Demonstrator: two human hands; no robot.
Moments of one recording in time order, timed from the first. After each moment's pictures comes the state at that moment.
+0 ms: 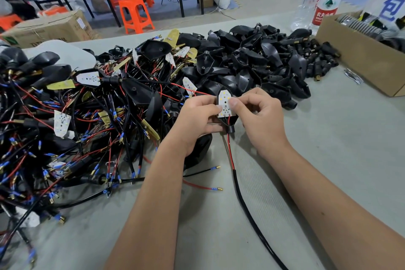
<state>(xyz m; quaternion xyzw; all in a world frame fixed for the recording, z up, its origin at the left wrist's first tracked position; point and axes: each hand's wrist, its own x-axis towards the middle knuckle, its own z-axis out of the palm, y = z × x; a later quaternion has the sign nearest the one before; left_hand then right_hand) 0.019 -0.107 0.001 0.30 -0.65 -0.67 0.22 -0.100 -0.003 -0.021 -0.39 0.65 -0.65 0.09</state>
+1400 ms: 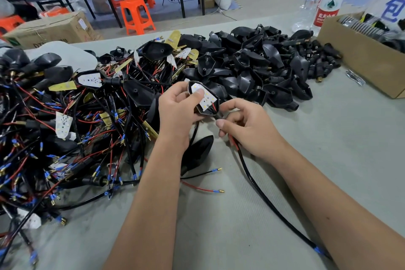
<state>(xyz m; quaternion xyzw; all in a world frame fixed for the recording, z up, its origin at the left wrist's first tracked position) 0.028 -0.114 0.011 0.32 -0.56 -0.63 0.43 -0.098 -0.001 -0.024 -0.47 0.61 -0.57 0.29</state>
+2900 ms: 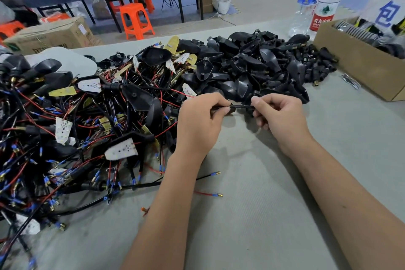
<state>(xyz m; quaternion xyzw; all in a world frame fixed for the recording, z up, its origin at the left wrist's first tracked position) 0.012 -0.101 -0.002 0.18 -0.85 -0.23 0.44 -0.148 0.014 -0.022 -0.32 0.65 -0.66 0.18</state>
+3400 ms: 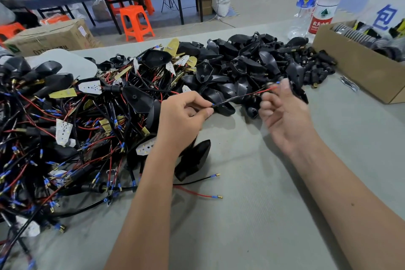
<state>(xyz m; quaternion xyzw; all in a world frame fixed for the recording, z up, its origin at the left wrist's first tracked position) 0.039 -0.119 0.011 0.24 -0.80 -0.39 0.38 -0.152 0.011 -0.017 -0.16 0.37 -0.84 0.35</state>
